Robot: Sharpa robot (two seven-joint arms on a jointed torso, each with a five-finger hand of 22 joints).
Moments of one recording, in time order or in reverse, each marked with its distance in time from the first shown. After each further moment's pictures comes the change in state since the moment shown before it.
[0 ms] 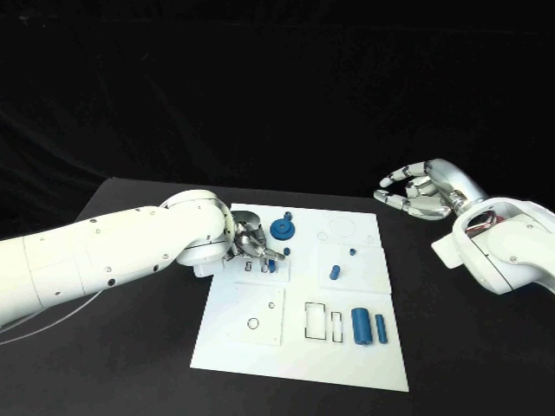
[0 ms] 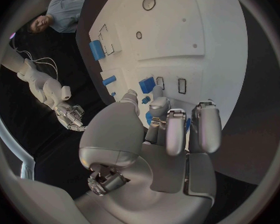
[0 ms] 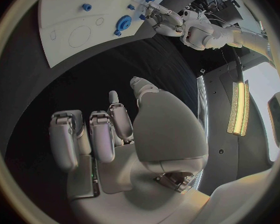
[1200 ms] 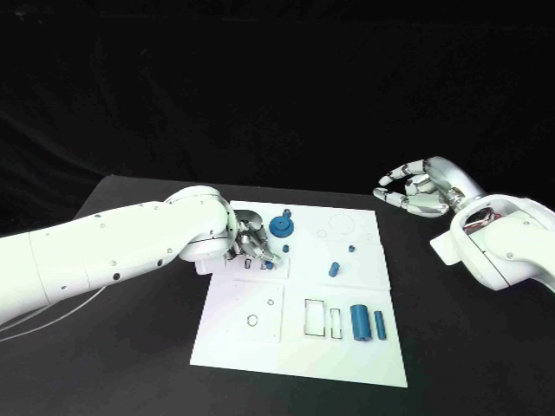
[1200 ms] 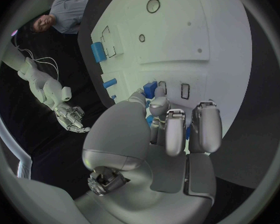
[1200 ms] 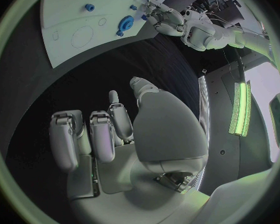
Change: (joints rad) left arm 0.003 0.021 -0.003 -0.024 0.037 0.032 -0.004; left_hand 0.224 0.038 0.140 -0.002 0.015 -0.039 -0.008 0.012 0.056 -0.013 -0.013 -0.003 -0.011 0.005 -0.013 0.004 0.000 -0.015 -0.004 0.000 0.006 -0.010; right arm -0.001 0.006 -0.003 -0.009 -0.003 -0.003 -0.013; right_hand 0.000 0.000 0.000 0.000 0.019 0.007 0.000 0.004 0.001 0.000 0.000 0.000 0.000 -0.004 -0.004 -0.004 0.000 0.000 0.003 -0.003 0.000 0.001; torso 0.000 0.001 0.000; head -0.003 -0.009
